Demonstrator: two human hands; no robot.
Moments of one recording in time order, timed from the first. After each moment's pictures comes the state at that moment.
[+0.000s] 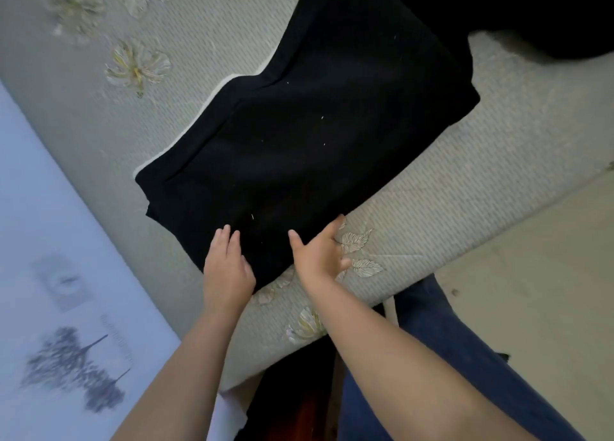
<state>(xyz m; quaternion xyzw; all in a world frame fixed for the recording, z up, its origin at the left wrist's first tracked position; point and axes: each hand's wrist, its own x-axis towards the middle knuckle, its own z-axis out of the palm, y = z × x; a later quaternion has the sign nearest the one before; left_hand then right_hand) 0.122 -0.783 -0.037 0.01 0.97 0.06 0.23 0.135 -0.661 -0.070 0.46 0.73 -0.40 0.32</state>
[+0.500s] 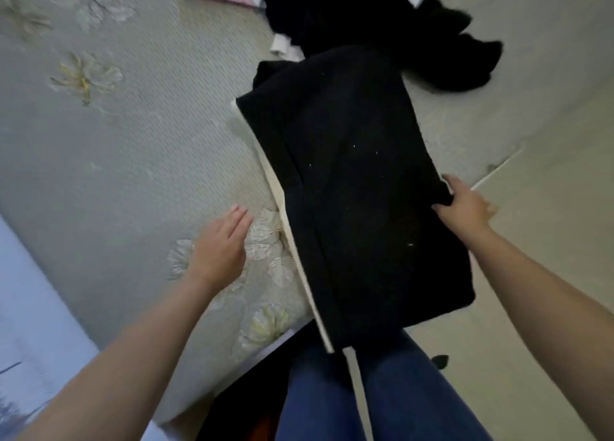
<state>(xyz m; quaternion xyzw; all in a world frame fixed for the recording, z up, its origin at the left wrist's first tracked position) 0.114 -0.741 -0.032 0.33 0.93 0.05 0.17 0.202 -0.380 -0.051 0.42 0.86 -0.19 0.20</state>
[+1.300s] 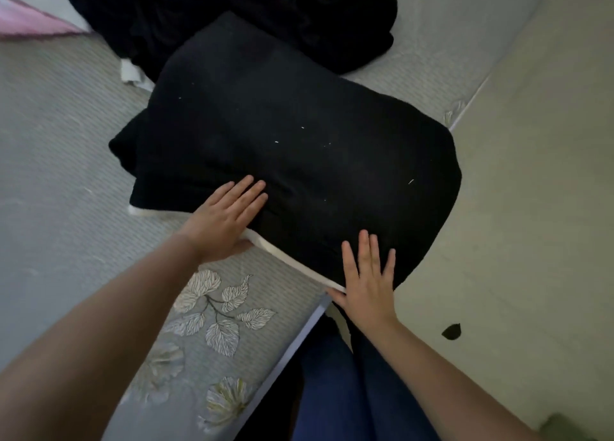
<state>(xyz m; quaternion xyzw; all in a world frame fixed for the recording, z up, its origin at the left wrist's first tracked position) 0.034 -0.573 -0.094 0.63 0.73 -0.15 0.22 0.274 -0.453 -0.114 0.26 0.95 -0.08 0.14</state>
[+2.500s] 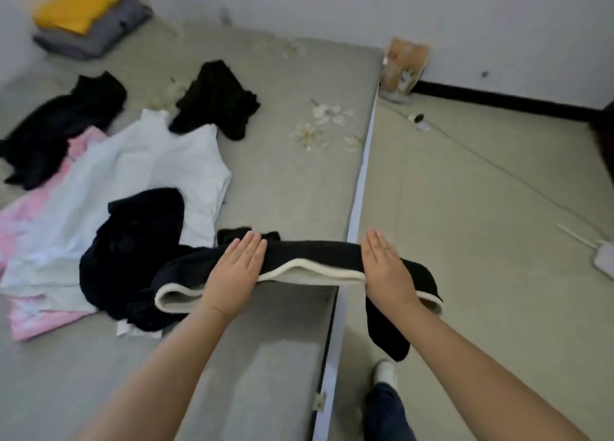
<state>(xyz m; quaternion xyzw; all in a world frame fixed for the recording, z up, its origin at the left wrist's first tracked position) 0.026 -0.380 0.113 0.70 0.71 -0.01 -0.12 0.244 -0.257 0.105 0.37 0.93 0.01 -0.04</state>
